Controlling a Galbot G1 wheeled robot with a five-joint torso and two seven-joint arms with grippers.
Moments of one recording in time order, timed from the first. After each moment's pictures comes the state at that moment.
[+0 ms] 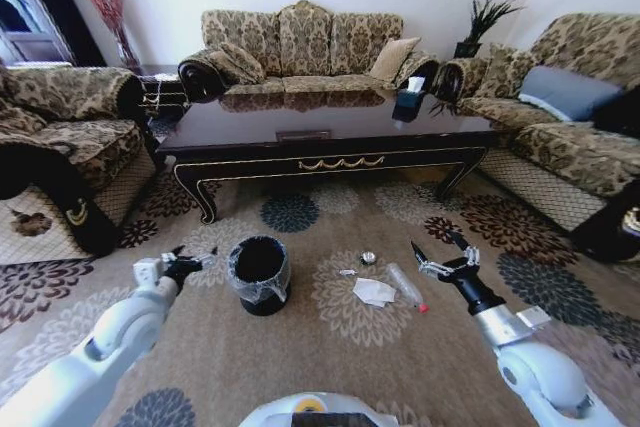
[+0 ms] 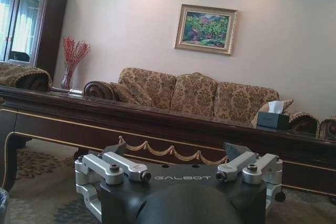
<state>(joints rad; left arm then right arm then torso) 1.25 -0.69 -0.42 -2.05 -1.03 0.45 -0.44 -1.74 0.96 0.85 2.14 0.53 0.20 -0.16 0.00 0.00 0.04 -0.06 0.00</state>
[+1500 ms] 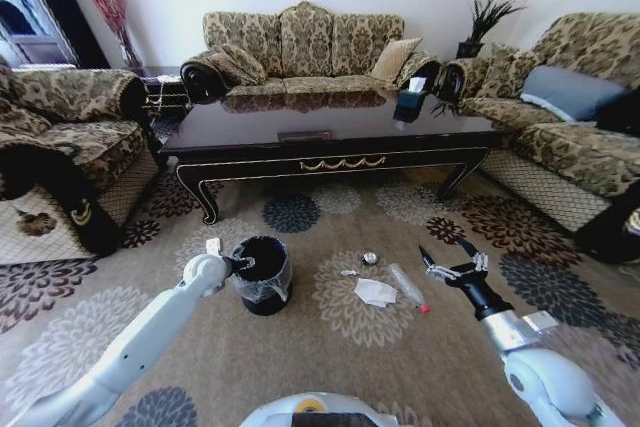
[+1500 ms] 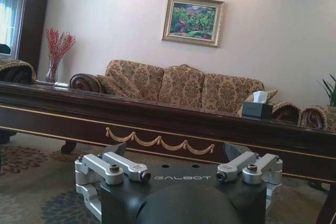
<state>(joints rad) 0.77 -0.91 -0.03 -1.62 -1.44 0.71 -0.73 -1.77 0.97 0.88 2.13 0.54 0.19 -0.12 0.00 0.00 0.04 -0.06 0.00</state>
